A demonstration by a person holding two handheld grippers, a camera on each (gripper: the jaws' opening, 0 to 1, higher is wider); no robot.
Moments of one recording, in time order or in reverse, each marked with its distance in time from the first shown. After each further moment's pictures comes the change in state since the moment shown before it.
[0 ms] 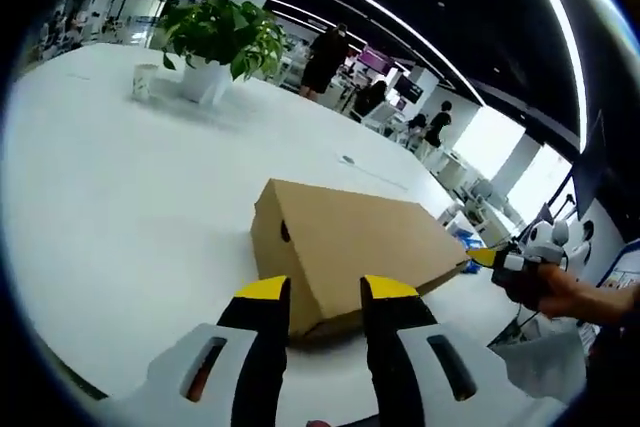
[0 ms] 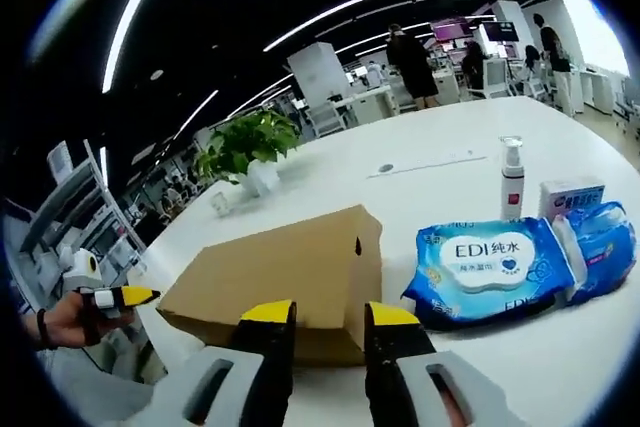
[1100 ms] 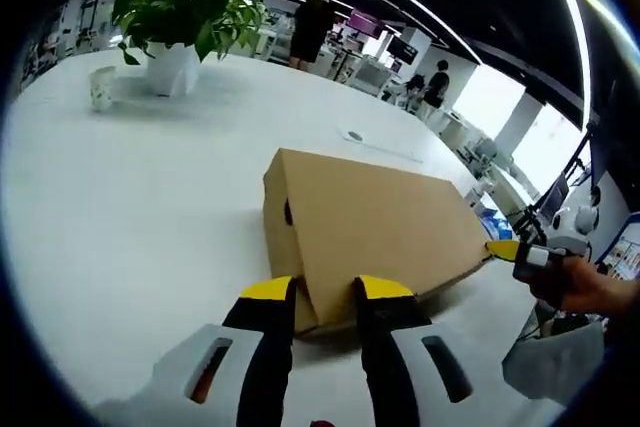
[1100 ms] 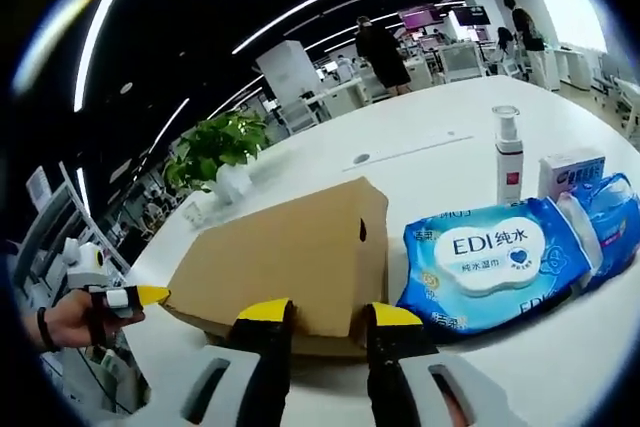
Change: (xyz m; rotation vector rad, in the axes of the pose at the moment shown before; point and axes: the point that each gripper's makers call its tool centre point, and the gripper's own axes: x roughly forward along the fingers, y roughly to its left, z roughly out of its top) left arm 0.084 0.025 0.033 0.088 0.130 0.016; right arm 0.039 -0.025 0.012 0.089 0.000 -0.091
